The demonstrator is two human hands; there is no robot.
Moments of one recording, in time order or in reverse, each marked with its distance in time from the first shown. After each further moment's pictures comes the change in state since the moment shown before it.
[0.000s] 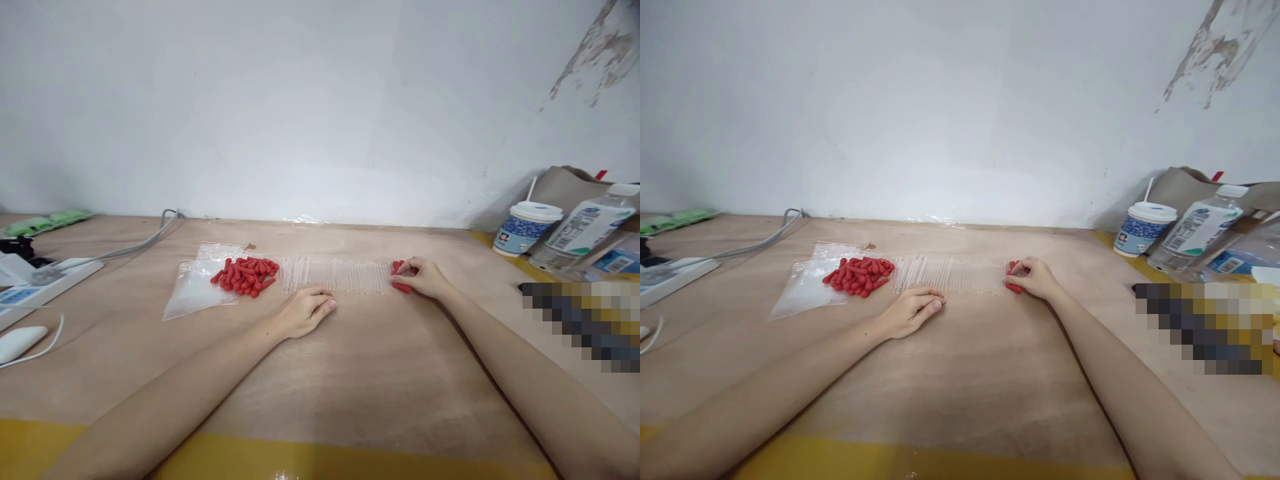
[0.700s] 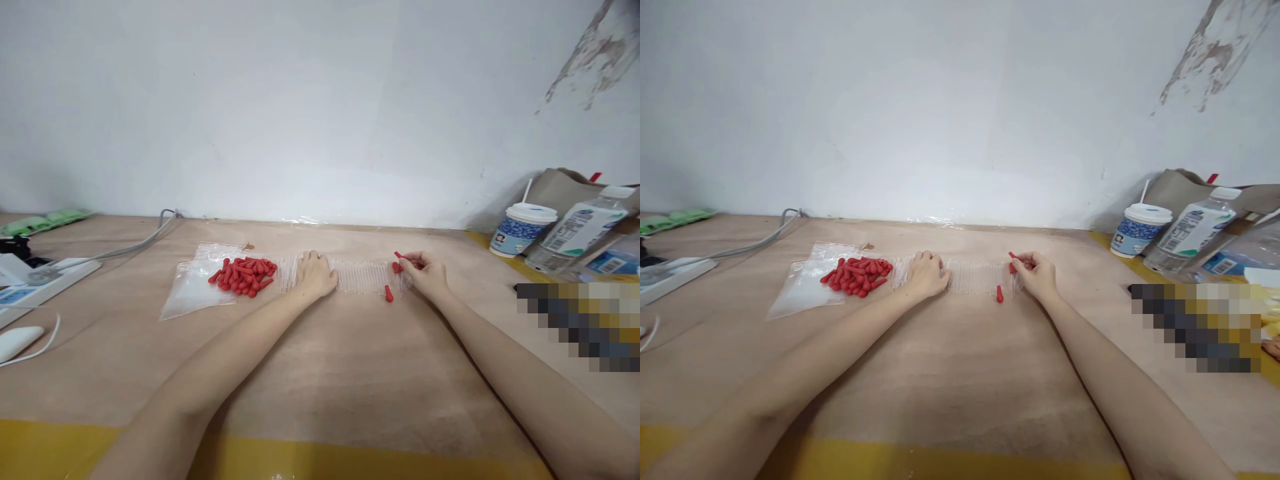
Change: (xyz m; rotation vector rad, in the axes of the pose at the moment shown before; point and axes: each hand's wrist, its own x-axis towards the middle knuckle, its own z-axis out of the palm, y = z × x) left_hand 0.075 -0.012 0.014 0.479 0.092 -0.576; right_hand -0.003 -0.014 0.008 0.244 0.350 0.161
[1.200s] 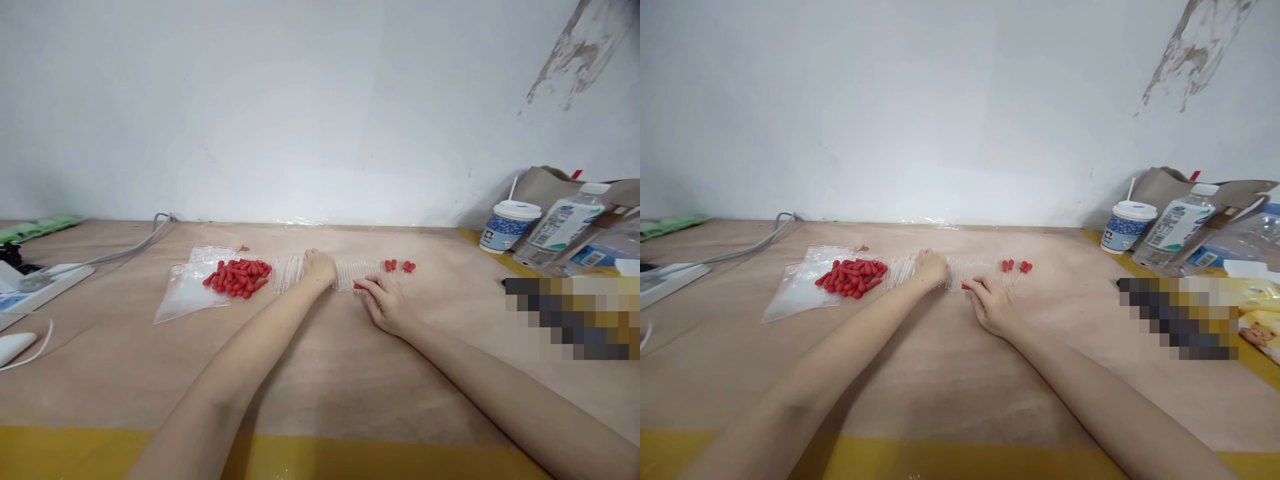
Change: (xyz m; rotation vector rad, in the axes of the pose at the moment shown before) left_hand 0.028 0.031 -0.001 0.013 -0.138 -0.114; right_hand -0.076 -0.056 0.020 -0.142 -0.241 -0.745
